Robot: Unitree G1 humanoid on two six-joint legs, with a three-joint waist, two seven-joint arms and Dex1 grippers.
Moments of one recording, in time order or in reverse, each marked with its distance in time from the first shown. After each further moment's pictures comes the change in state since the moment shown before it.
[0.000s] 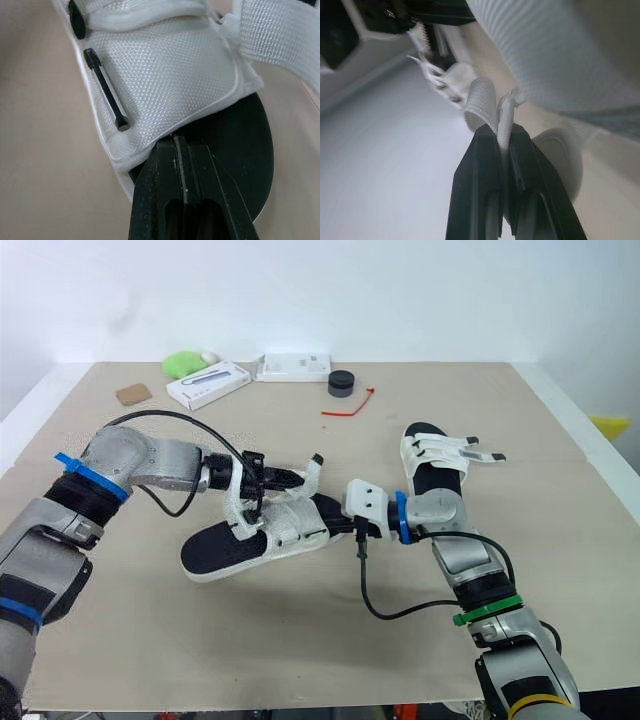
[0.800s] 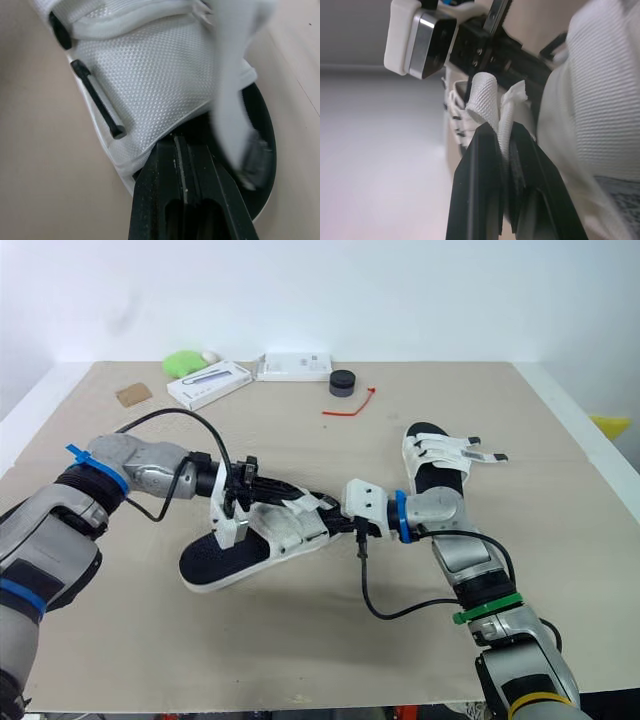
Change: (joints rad) left arm -0.017 -0.013 -0.213 0.405 -0.975 -0.377 -0.522; right arm -0.014 0.001 0.011 0.010 0.000 -0.008 0.013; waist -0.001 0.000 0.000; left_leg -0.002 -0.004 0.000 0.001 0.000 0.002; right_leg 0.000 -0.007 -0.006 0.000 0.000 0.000
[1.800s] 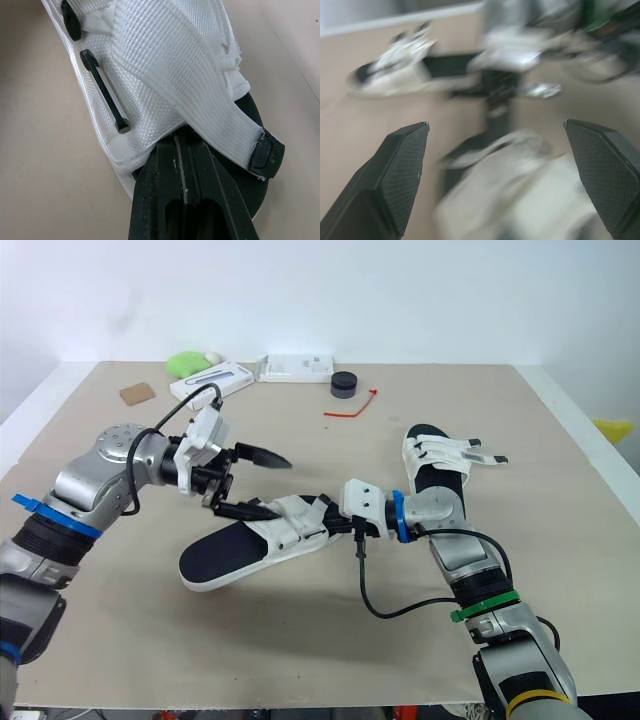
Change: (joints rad) left arm 0.263 0.000 0.472 -0.607 -0.904 1.488 -0.966; right arm -0.008 0.009 0.007 0.023 0.000 -0.005 0.002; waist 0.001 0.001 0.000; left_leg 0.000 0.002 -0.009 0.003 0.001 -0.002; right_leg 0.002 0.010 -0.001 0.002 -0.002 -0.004
